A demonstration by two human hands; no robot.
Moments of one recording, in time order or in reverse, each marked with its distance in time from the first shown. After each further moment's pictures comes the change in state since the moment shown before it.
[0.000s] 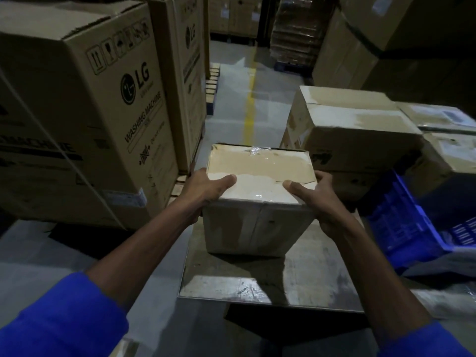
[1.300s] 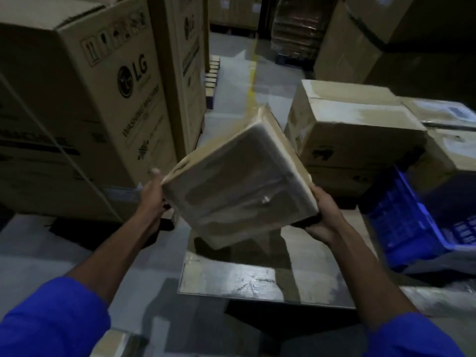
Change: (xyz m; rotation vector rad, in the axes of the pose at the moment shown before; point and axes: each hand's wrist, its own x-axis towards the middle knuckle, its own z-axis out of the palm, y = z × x) left_hand 0.039 -0.086 -0.058 -0.490 0.257 -0.196; right_hand 0.020 0.047 -0.004 0.627 -0.115 0.382
